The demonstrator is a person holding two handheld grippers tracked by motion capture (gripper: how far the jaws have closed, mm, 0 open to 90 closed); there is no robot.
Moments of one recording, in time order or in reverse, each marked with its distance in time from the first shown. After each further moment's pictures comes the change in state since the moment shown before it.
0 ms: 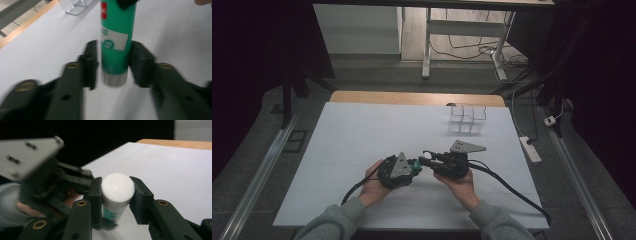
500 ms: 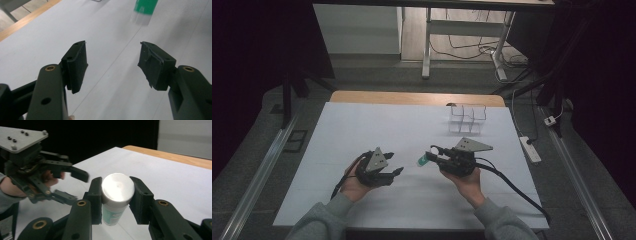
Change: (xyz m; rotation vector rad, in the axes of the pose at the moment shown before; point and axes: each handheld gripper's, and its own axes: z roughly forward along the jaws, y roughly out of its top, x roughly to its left) left arm 0.033 -0.030 -0.044 0.038 0.015 -0.109; right arm -0.003 0.013 -0.016 -0.016 -0.090 -0.085
